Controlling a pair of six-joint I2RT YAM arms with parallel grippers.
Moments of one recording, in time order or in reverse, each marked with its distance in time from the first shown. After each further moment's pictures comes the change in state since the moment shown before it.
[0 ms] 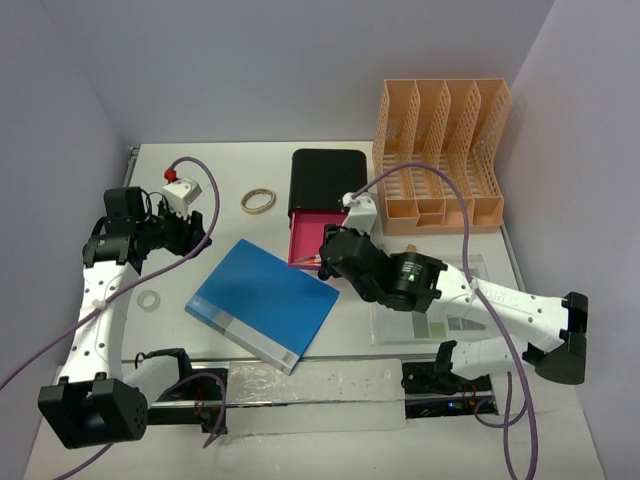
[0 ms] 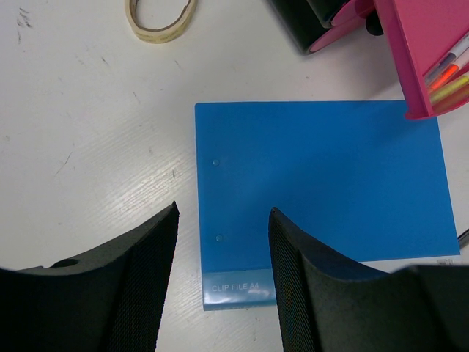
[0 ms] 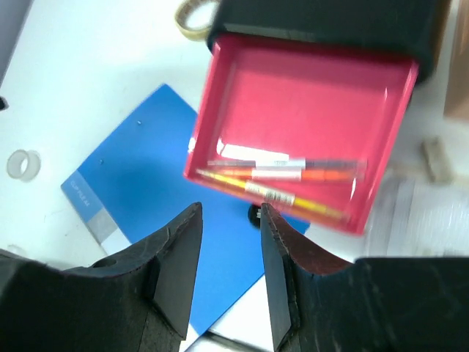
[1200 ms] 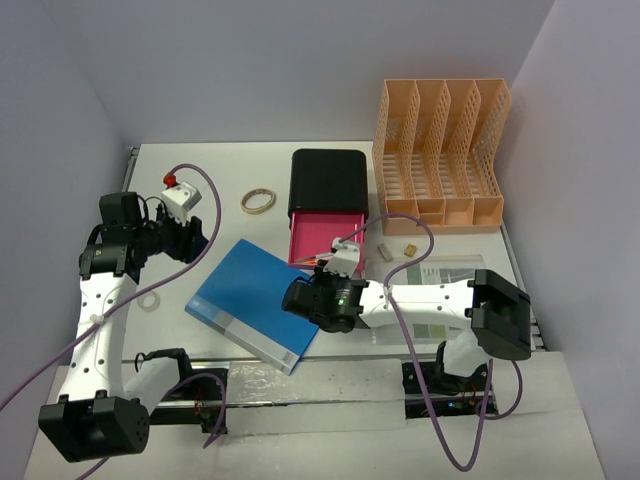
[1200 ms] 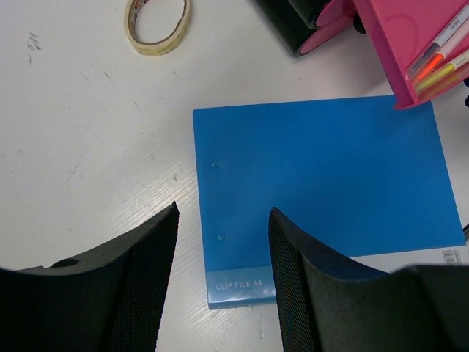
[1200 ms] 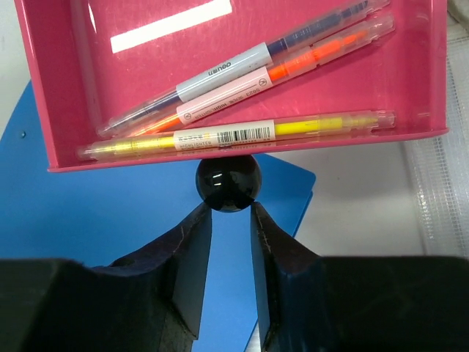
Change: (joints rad) left arm 0.003 -0.070 -0.014 -0.019 0.027 0.047; right arm 0.122 0.340 -0.164 -0.028 0.239 0.663
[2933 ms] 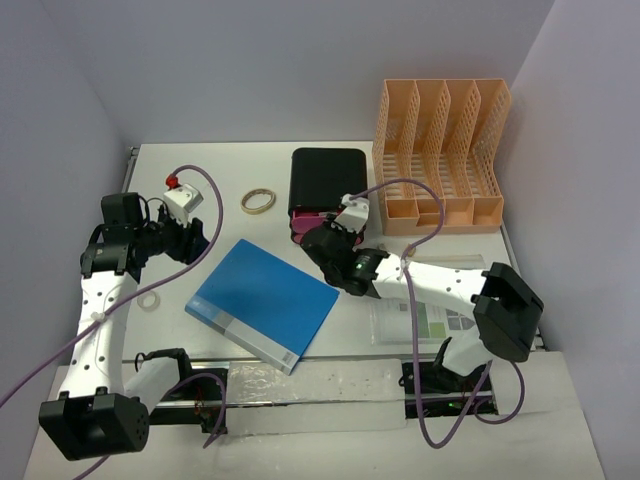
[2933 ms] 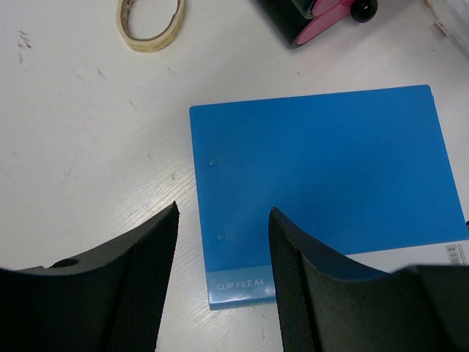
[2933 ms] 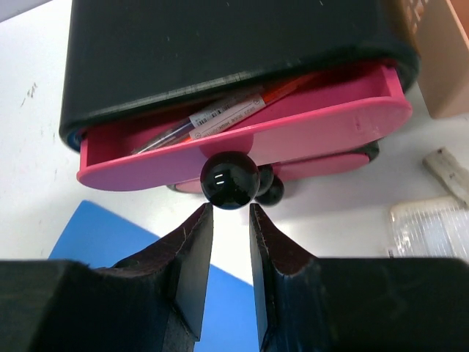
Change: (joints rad) left arm 0.001 0.012 -0.011 0.002 0.012 0.025; right arm -0.284 -0.033 -0.018 0.464 -0.028 -0.479
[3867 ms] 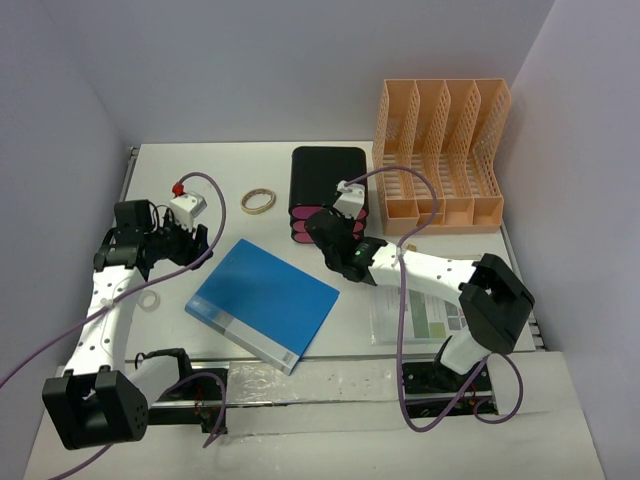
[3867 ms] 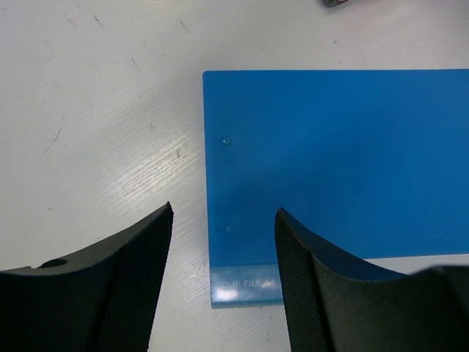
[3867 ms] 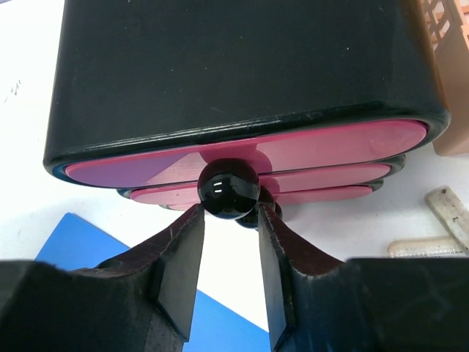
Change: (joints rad) left arm 0.001 0.058 -0.118 0.105 -0.081 -0.026; right arm -0.092 0.064 0.033 0.097 -0.098 -0.150
